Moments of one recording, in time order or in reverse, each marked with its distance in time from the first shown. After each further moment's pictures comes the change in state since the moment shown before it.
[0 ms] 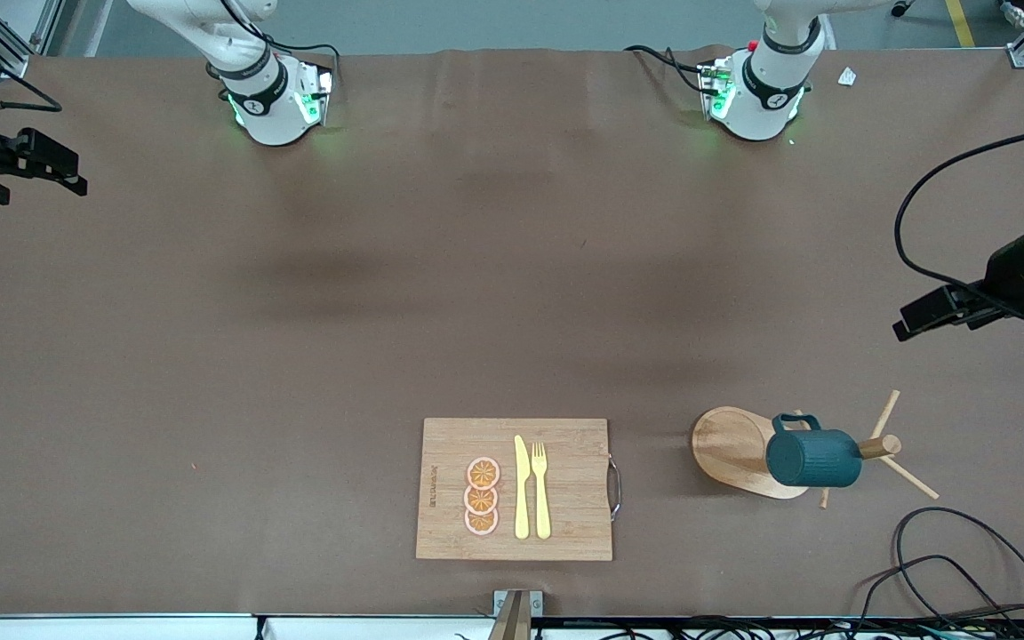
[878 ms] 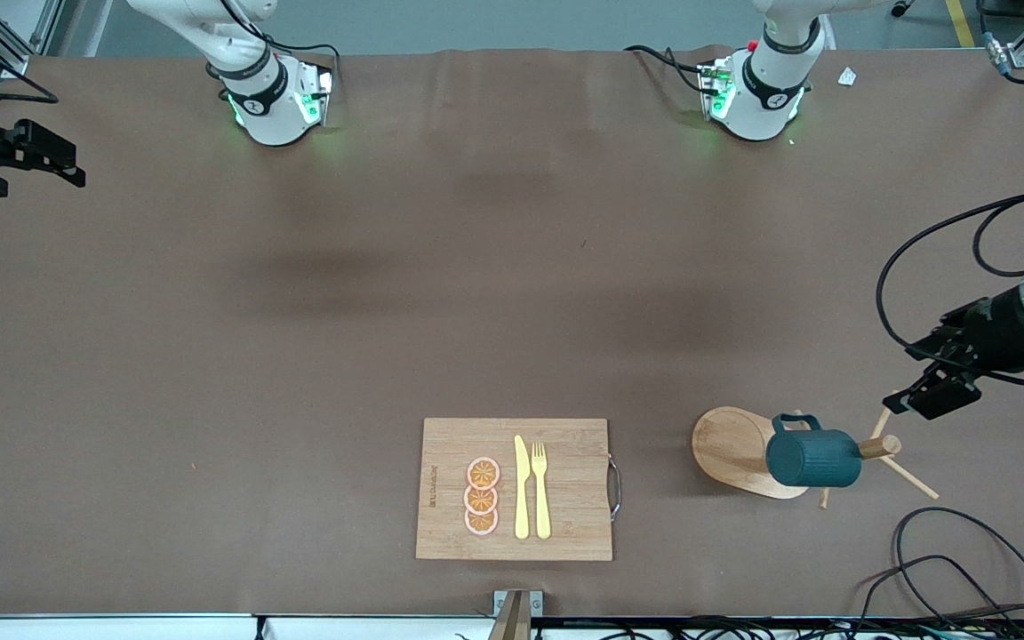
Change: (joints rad) left arm 0.016 0.109 -0.012 0.002 -0.154 0.149 -0.638; right arm 0.000 0.001 0.000 0.017 0.000 -0.040 -0.008
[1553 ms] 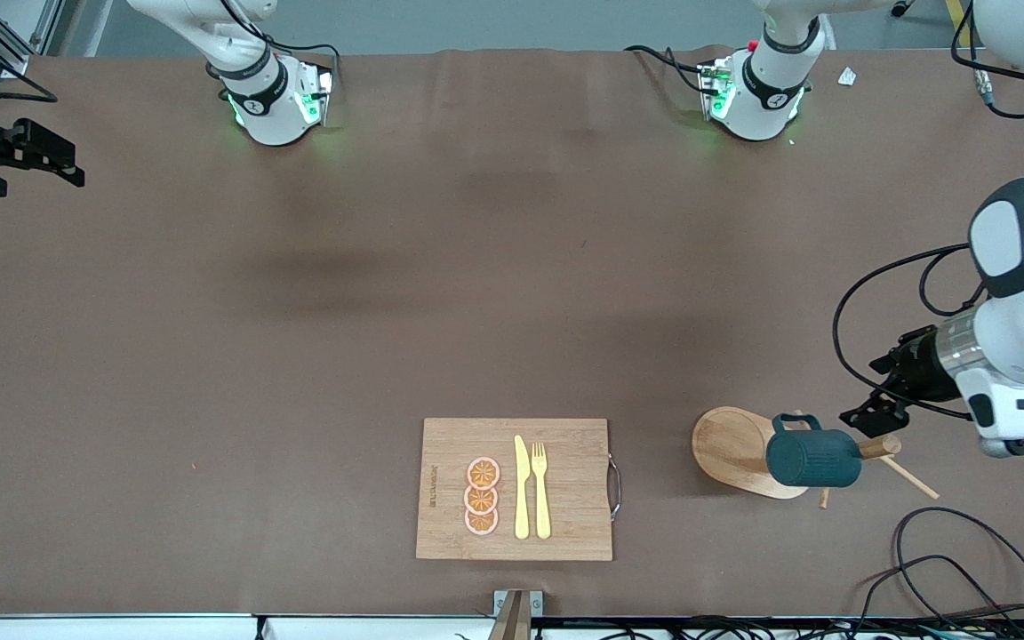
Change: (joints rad) left arm -0.054 0.094 -0.007 0.000 0.168 0.009 0.022; right arm 0.000 0.000 0.000 0.003 0.000 0.000 -0.001
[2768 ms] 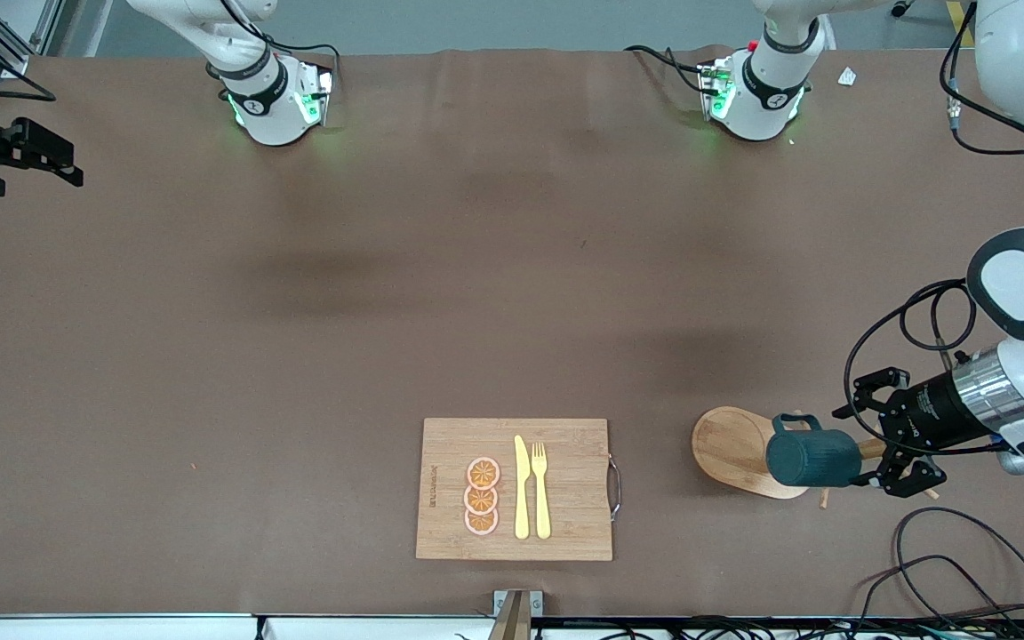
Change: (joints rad) left arm 0.057 0.105 0.013 0.001 -0.361 0.258 -0.393; right arm 0.000 0.000 0.000 0.005 0.000 0.000 0.000
